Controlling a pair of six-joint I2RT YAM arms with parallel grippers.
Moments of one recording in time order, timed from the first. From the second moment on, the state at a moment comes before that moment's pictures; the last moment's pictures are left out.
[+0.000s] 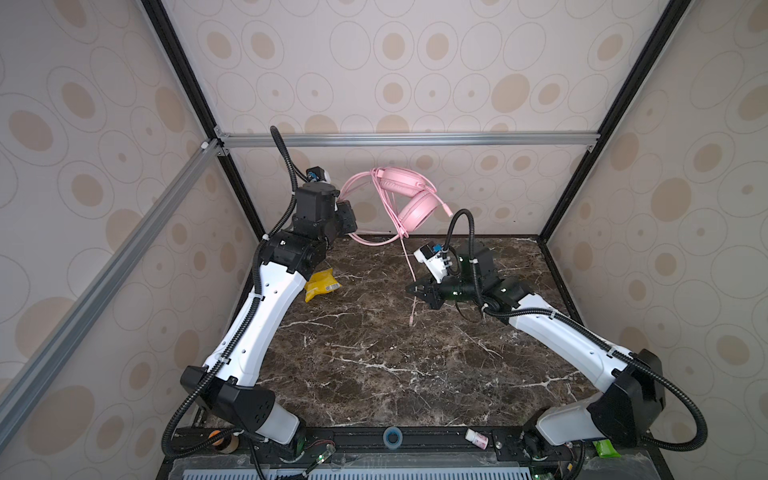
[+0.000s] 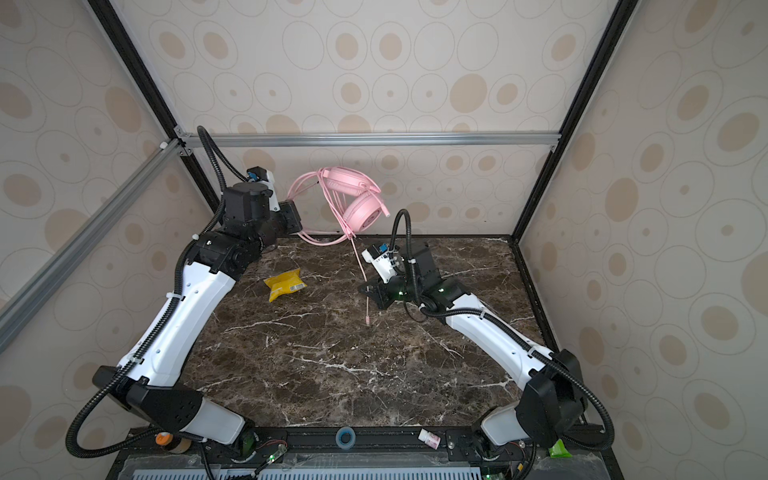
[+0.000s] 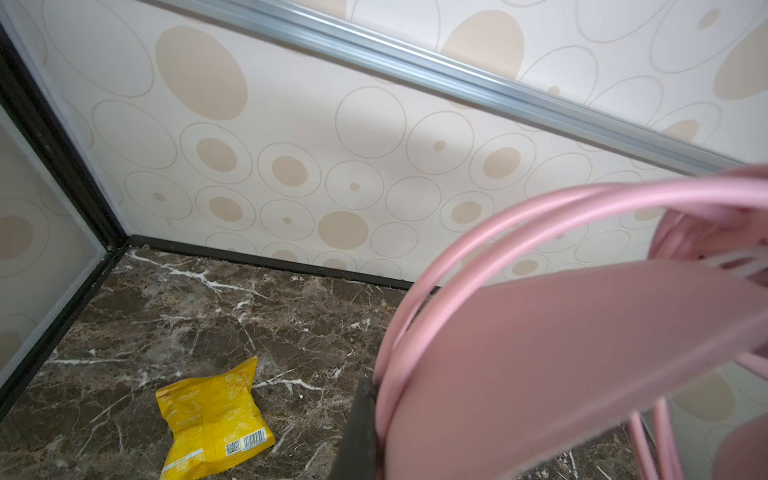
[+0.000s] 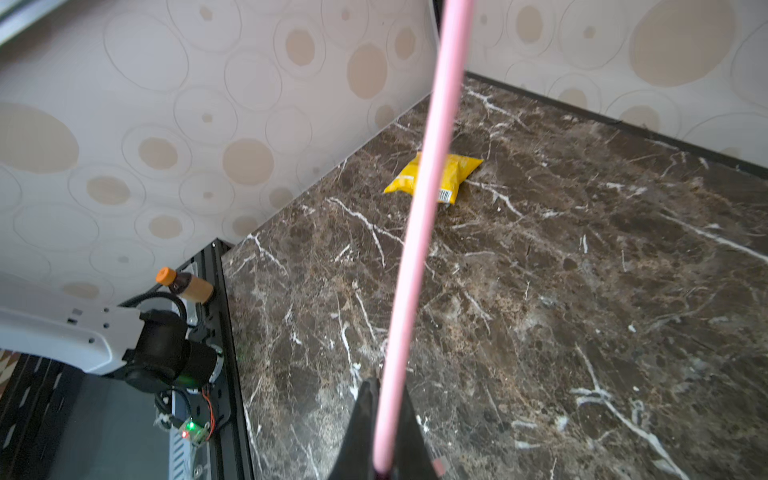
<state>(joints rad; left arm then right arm) -0.37 1.52 1.79 -0.65 -0.25 -0.43 0.63 1.43 1.24 -0.36 -0.52 0.09</state>
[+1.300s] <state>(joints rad) -0.45 1.54 1.65 -0.63 -0.52 -0.14 0.84 1.74 2.24 -1.36 -0.13 0.07</state>
